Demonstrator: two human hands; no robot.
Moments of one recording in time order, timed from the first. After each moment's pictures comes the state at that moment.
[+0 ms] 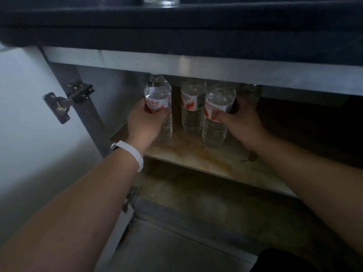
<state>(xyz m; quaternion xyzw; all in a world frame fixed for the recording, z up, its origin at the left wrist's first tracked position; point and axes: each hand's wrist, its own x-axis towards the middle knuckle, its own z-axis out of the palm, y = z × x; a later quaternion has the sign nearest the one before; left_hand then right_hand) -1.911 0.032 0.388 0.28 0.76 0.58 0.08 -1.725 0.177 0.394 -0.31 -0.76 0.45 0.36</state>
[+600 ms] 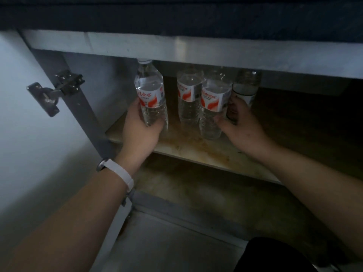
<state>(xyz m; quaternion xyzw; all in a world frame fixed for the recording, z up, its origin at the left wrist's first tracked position) -1.895 0.007 0.360 0.35 0.75 0.56 0.05 -1.701 0.159 0.373 -0.30 -0.79 0.43 0.31</state>
